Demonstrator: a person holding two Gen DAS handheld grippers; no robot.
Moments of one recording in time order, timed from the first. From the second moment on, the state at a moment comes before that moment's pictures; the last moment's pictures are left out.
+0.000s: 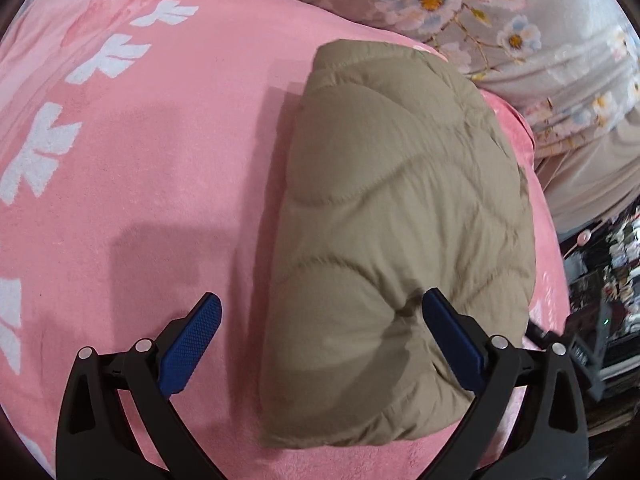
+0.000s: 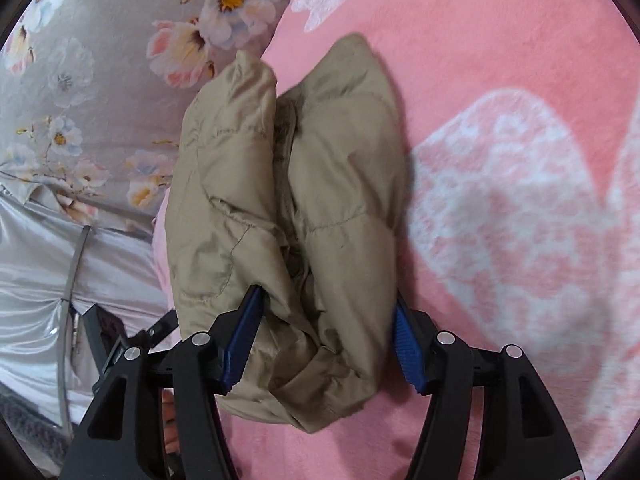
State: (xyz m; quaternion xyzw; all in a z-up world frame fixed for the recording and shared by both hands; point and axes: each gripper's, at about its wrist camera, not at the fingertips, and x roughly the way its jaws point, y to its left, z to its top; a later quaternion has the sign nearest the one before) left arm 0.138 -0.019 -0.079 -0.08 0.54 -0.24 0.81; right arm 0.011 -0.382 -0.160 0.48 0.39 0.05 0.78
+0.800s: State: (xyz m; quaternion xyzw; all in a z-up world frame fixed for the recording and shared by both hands) left arm 0.169 -0.017 -0.103 -0.18 0.57 -0.30 0.75; right arm 0.030 -0.369 -0.182 0.54 0.37 0.11 0.75
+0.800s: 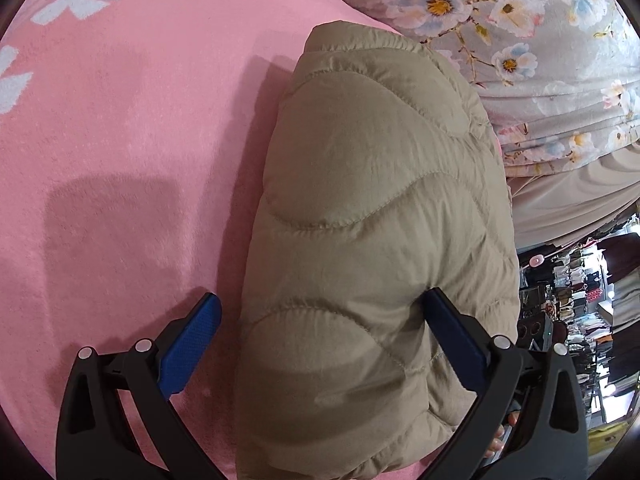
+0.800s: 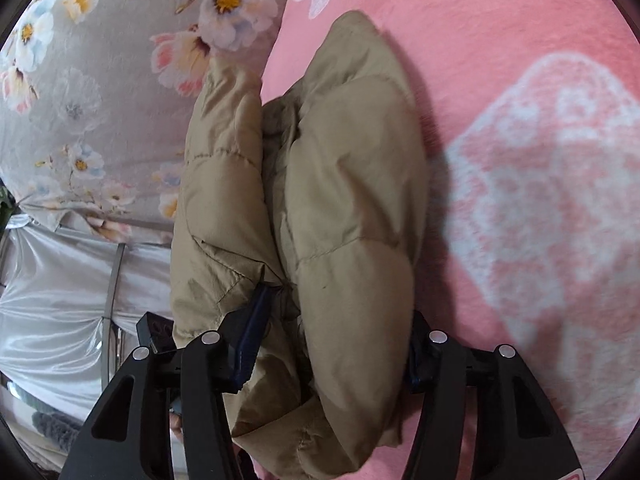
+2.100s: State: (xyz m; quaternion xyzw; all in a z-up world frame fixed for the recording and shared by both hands) left arm 0.232 0.004 0.061 -0.08 0.25 -0.37 0.89; right arm 0.168 -0.267 0.020 0.32 0.12 0.26 0.91
